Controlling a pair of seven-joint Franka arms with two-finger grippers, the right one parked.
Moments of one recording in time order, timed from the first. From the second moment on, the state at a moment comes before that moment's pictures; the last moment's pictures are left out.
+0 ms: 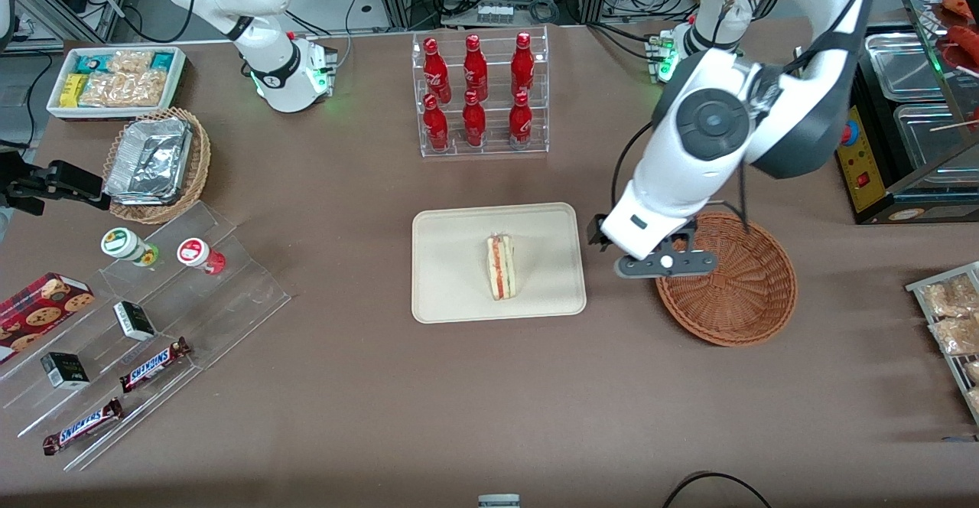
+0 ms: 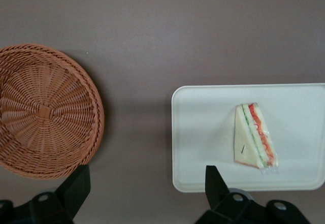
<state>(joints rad) -0.24 0.30 -0.27 -1.52 0.06 1.79 -0.53</state>
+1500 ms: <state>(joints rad) 0.02 -0.02 -0.16 -1.58 -0.04 1.38 -0.13</state>
